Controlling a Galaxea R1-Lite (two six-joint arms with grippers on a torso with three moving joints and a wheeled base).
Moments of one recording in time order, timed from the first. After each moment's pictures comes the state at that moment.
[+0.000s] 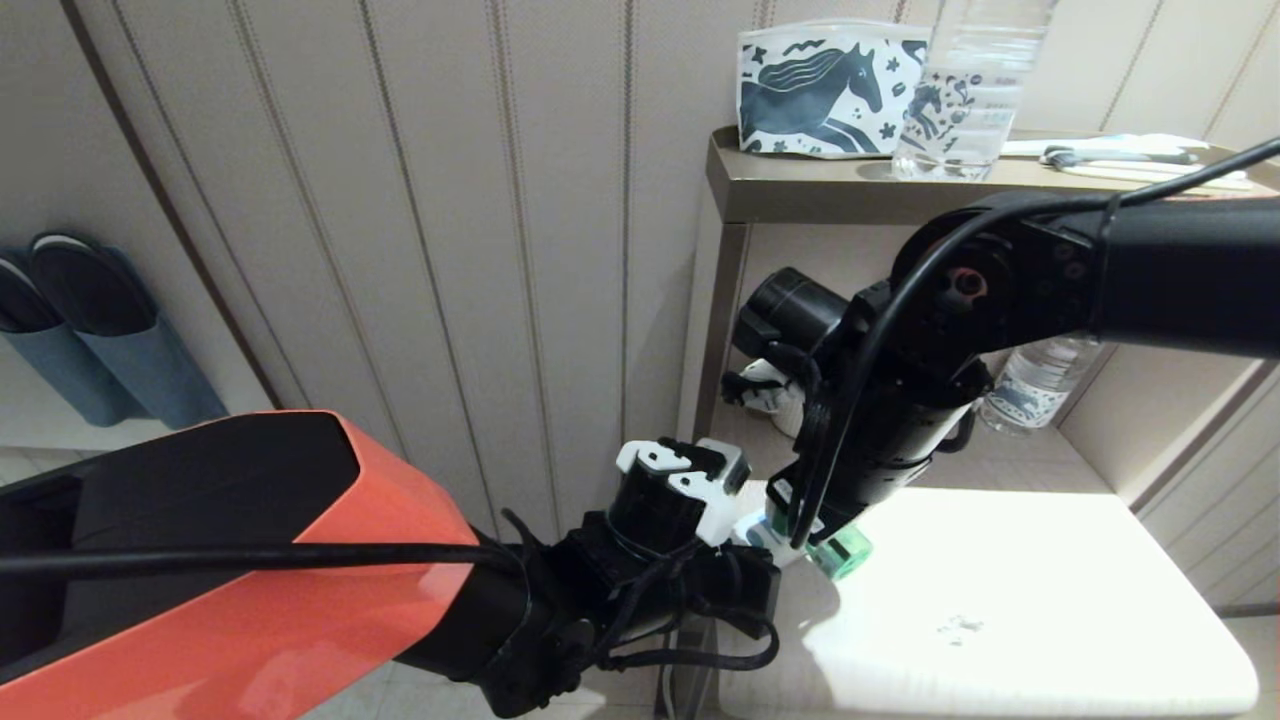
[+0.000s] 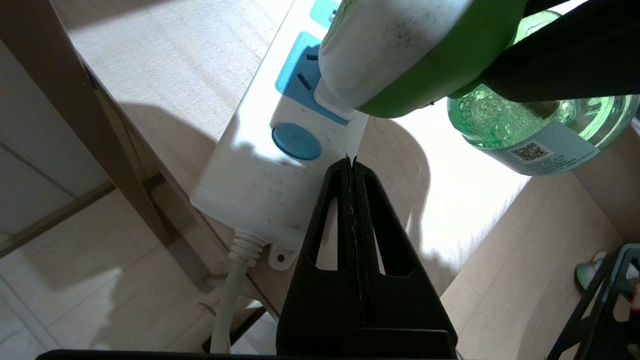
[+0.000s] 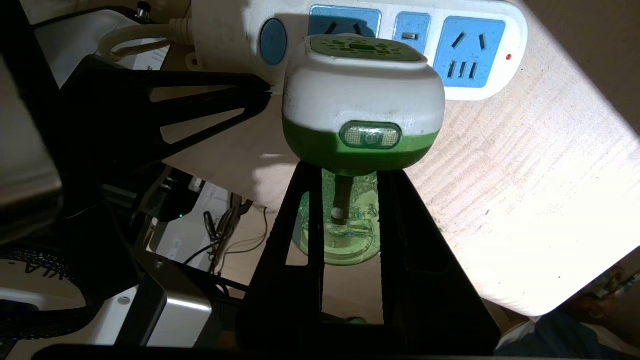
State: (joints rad) left arm -0.93 2.20 -1.08 -0.62 -0.07 -0.31; right arm 0.65 1.99 -1.80 1.05 -0.22 0.11
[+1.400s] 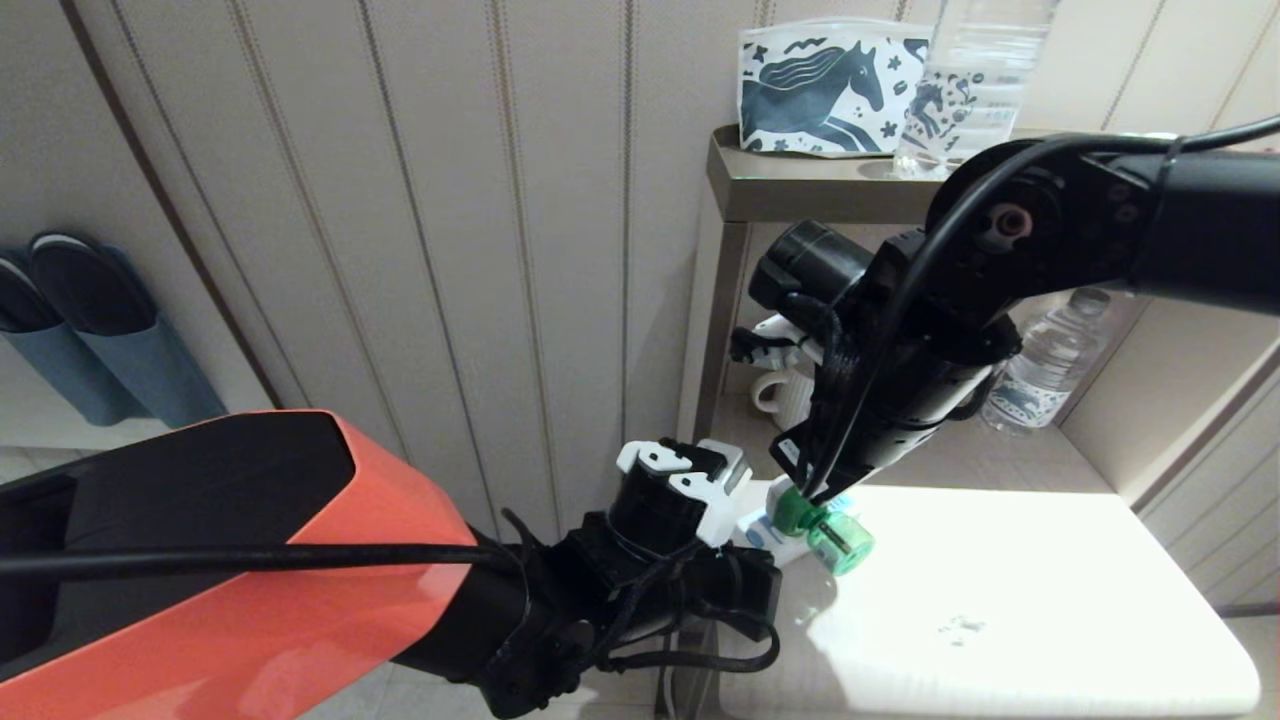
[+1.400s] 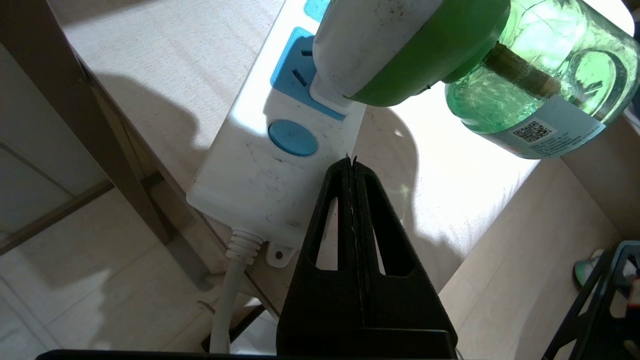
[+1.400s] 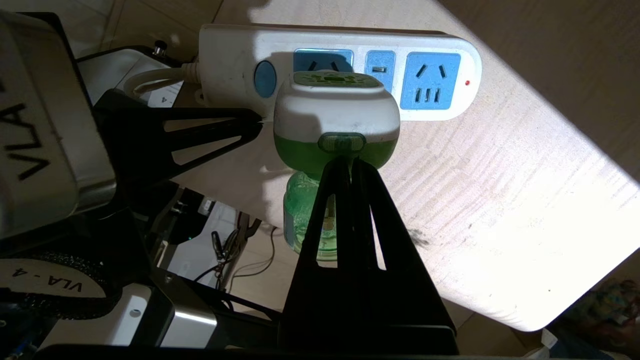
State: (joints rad) left arm -0.93 2.20 -1.07 -0.62 -0.07 -0.31; right arm 0.62 1.98 -1.94 1.12 -0.23 0.10
